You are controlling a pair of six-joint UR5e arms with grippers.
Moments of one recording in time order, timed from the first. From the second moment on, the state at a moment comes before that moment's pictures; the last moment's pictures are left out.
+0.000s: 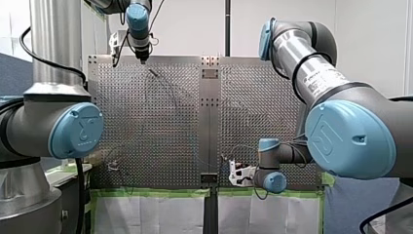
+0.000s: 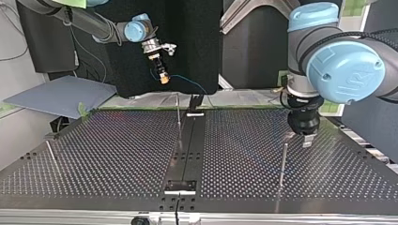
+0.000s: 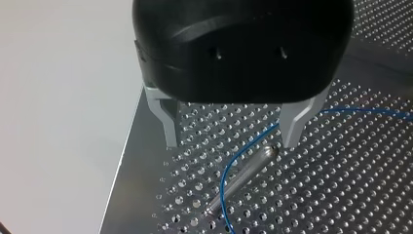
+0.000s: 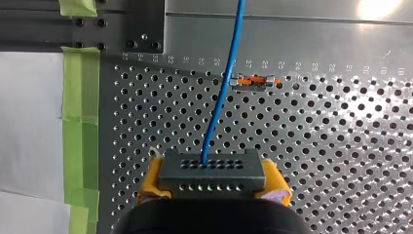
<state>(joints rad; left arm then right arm) -0.17 -1.53 -1.48 -3.54 -1.93 -1.72 2.03 -0.67 1.93 -1.16 1.32 1.52</state>
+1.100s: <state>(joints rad) -0.23 -1.53 -1.48 -3.46 -1.78 -1.62 2.03 -0.67 1.93 -1.16 1.32 1.52</state>
